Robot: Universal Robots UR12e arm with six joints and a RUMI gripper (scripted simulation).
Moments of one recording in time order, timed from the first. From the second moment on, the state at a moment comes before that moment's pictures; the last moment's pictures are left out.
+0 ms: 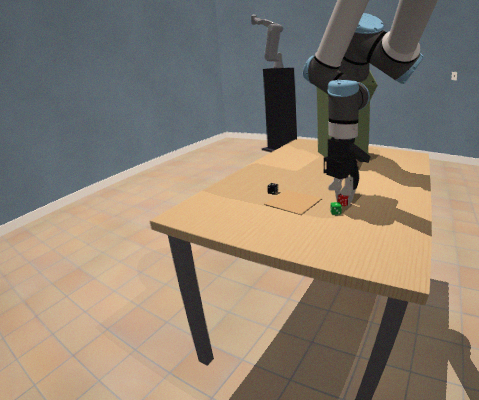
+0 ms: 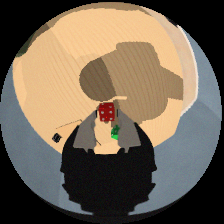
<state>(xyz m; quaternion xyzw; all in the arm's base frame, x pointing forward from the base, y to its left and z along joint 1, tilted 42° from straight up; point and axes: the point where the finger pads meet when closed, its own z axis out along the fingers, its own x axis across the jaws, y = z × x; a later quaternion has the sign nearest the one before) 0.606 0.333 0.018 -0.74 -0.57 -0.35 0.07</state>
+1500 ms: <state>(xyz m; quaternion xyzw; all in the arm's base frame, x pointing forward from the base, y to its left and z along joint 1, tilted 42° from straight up) 0.606 0.333 0.019 -0.74 -0.57 -0.35 0.07</state>
